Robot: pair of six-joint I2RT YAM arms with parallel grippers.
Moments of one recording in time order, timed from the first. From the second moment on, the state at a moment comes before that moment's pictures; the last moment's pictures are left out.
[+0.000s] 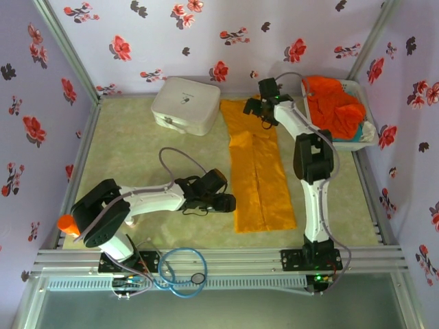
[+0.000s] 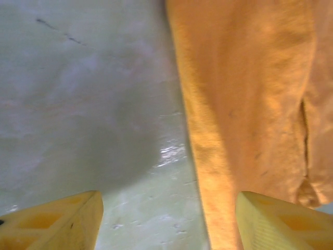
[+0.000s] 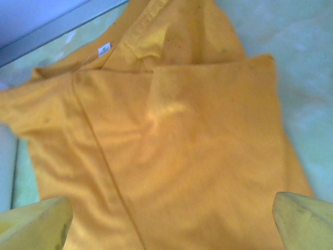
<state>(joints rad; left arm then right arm) -1.04 1.60 0.86 -0.27 0.11 -0.88 0.27 2.24 1.94 -0.65 0.02 0.56</state>
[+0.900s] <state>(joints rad) -1.16 1.69 0.83 -0.16 0.19 -1.10 0.27 1.15 0.76 -0.87 -0.06 0.76</state>
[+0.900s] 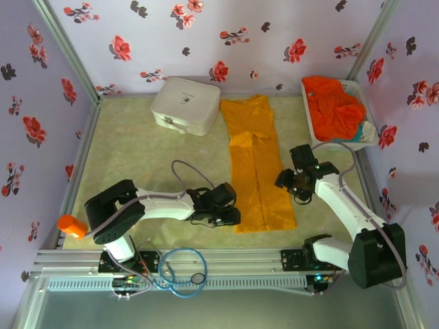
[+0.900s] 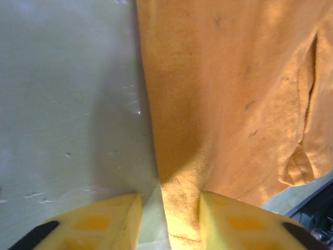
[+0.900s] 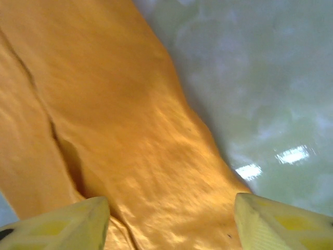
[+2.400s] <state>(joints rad) -1.10 1.52 0.74 -0.40 0.21 -1.02 0.52 0.91 0.45 -0.93 -0.27 0.95</state>
